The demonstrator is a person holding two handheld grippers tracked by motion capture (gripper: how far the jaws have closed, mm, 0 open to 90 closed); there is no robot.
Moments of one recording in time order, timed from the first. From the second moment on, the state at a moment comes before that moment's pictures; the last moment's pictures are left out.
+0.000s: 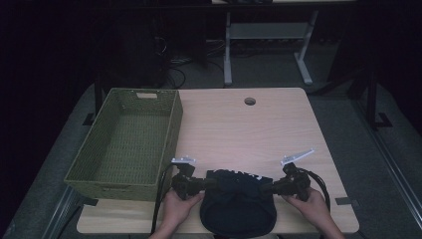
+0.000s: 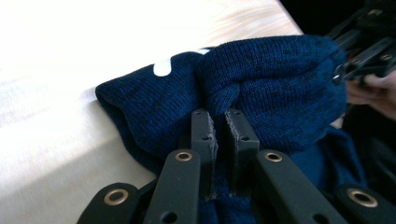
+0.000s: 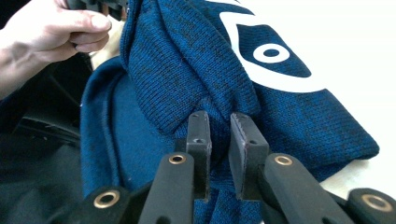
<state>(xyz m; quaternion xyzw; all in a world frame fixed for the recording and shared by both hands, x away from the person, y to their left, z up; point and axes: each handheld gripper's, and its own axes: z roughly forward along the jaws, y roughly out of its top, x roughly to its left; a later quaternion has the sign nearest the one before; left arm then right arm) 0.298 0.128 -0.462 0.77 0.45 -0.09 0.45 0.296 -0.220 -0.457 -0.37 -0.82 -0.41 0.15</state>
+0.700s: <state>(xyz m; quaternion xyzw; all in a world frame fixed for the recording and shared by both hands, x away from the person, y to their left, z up) 0.377 0.109 -0.445 0.73 0.48 -0.04 0.48 0.366 -0.237 -0.437 -0.43 -0.78 -0.44 0.10</state>
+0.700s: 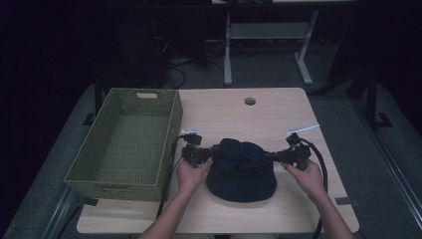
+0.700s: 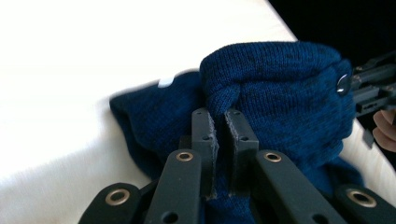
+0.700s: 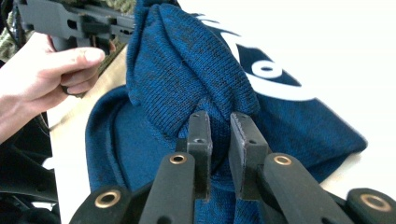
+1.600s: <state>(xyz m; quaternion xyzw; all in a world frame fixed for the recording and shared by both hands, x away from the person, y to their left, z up) 0.311 0.128 -0.448 0.76 0.42 -0.05 0.49 0.321 -0.233 -0.401 -0.37 -0.80 -0.46 0.09</state>
